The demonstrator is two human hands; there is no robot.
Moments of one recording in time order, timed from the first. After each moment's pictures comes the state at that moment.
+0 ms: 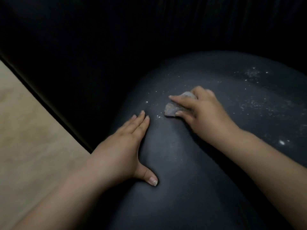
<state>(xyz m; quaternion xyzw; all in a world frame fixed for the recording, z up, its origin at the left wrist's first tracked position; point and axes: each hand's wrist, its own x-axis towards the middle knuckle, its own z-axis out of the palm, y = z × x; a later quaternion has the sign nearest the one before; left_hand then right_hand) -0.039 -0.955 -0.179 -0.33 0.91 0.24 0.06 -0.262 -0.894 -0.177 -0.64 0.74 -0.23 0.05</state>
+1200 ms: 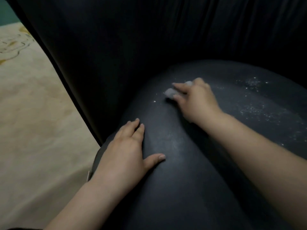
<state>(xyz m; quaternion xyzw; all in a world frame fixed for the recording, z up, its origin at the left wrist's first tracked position) -0.026 -0.910 -0.182 -0.45 0.87 0.16 -0.11 -0.255 -0.944 -0.184 -0.58 0.77 -0.28 0.00</state>
